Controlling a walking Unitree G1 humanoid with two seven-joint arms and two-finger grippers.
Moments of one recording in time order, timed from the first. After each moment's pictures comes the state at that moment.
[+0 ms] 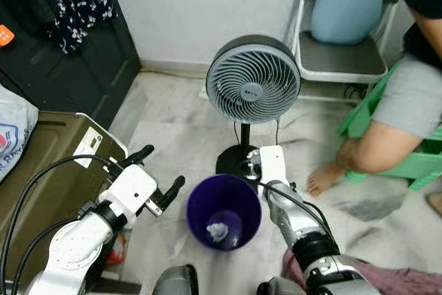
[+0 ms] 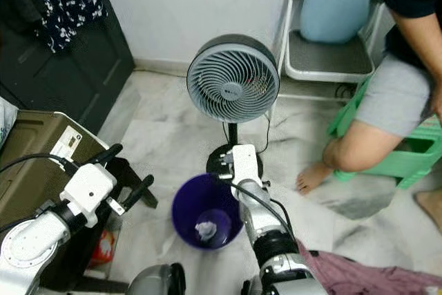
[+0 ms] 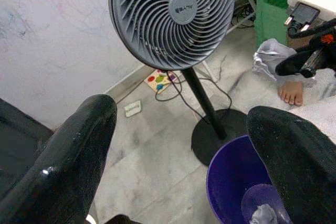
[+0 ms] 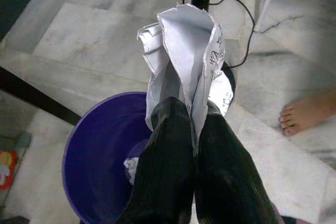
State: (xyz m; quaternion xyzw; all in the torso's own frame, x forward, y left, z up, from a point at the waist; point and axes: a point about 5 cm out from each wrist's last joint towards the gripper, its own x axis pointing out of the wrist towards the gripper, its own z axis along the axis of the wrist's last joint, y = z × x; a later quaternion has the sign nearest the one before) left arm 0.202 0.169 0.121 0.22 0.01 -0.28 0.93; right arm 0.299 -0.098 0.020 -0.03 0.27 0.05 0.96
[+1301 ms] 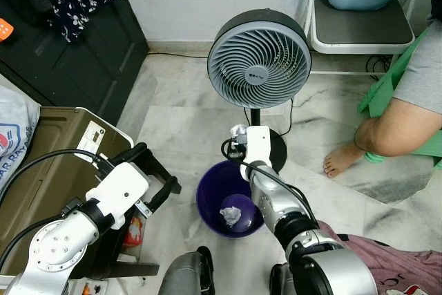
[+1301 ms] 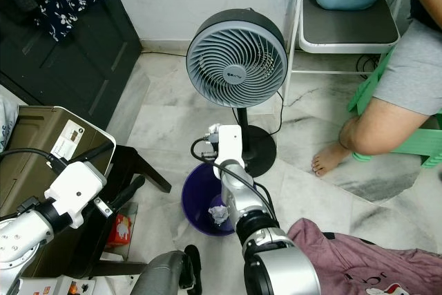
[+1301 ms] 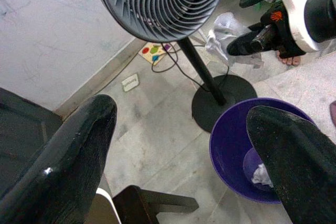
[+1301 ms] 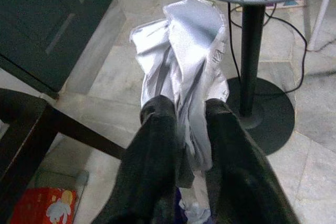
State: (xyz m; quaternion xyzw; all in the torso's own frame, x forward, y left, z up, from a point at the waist) left arm 0.197 0.178 0.139 0.25 0.02 -0.29 0.92; right arm 0.327 -0.062 0.048 0.03 0.17 0.09 0.98
